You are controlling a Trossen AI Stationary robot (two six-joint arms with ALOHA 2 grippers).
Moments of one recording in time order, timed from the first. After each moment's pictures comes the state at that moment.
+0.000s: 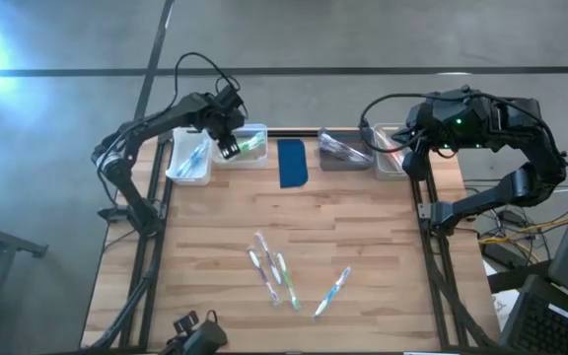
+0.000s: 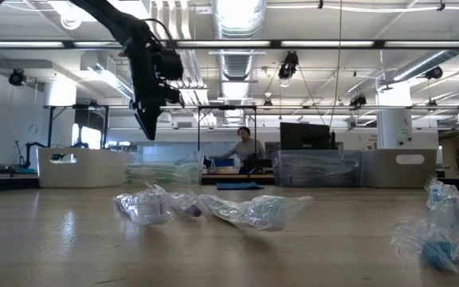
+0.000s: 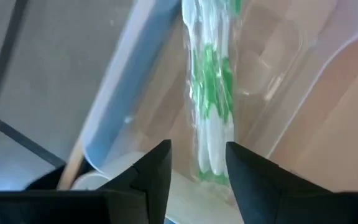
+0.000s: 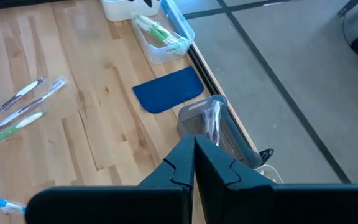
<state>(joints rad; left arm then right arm) 0.80 1.66 1.38 -0.96 -0.12 0.33 -0.19 1.24 1.97 -1.52 0.27 0.07</state>
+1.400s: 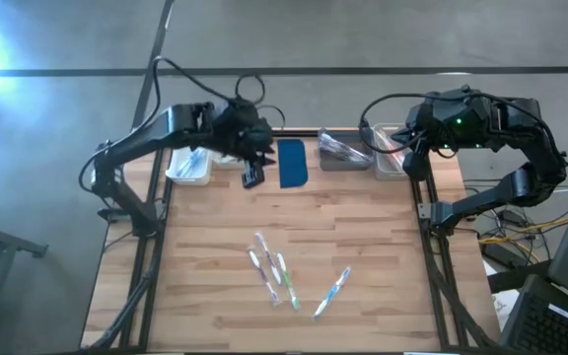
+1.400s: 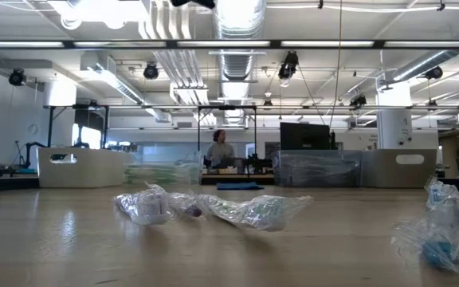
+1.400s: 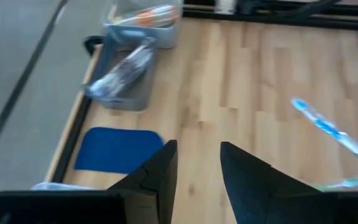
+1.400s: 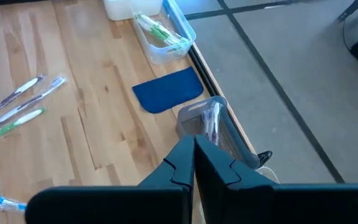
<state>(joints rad) 0.20 1.59 2.00 -1.15 -0.02 0.06 -0.19 1.24 1.97 -1.52 0.26 0.05</state>
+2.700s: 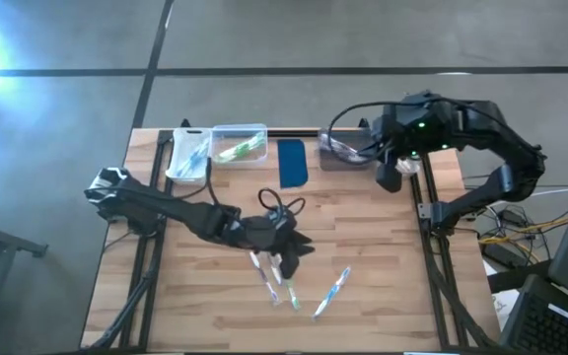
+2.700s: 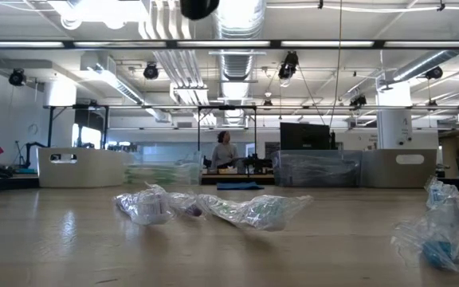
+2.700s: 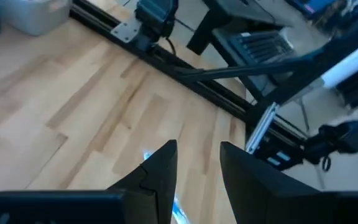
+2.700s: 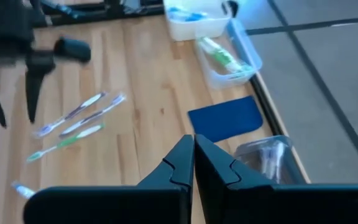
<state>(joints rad) -0.30 1.61 1.41 -0.20 -0.26 -0.70 -0.13 1.37 1.97 -1.35 0.07 0.04</state>
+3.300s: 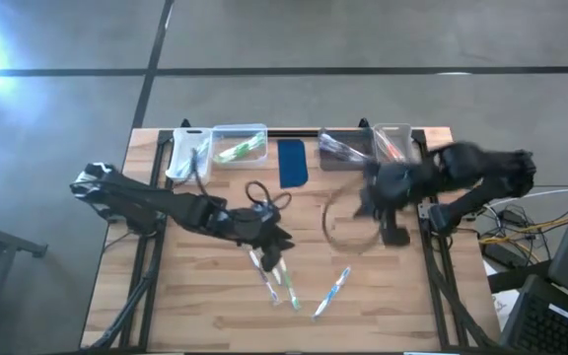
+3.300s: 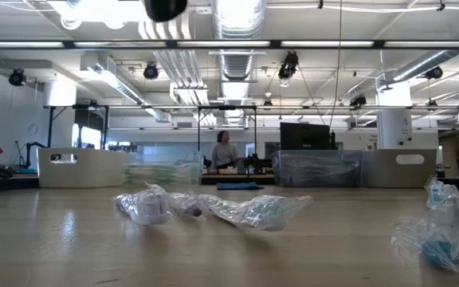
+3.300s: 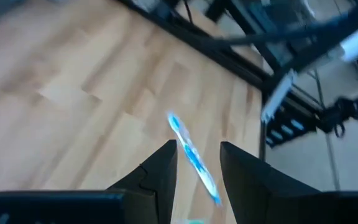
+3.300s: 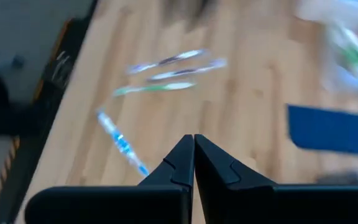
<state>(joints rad) -0.28 1.48 1.32 -0.37 -0.20 -0.71 0.24 1.38 1.81 -1.32 0.02 0.07</state>
